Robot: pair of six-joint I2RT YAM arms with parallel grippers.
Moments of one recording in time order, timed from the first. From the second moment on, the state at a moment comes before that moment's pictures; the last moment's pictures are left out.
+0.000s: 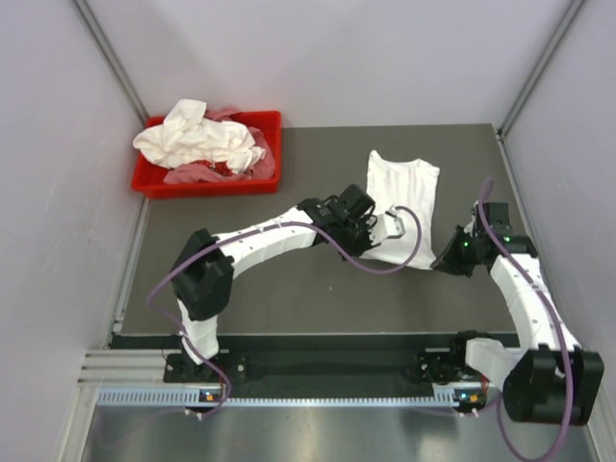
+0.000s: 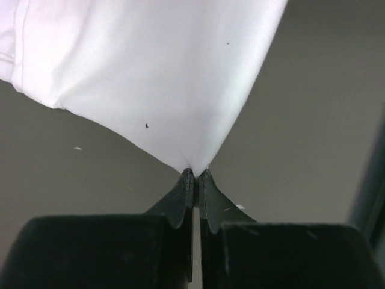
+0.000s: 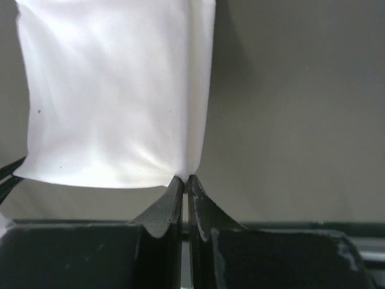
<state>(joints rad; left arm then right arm) -0.91 1.89 1.53 -0.59 0.22 0.45 -0.05 1.07 0.78 -0.81 -0.24 0.51</state>
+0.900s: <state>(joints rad) -0.69 2.16 2.08 -0.92 0.34 0.34 -0.05 1.50 1.23 -0.89 -0.30 0.48</state>
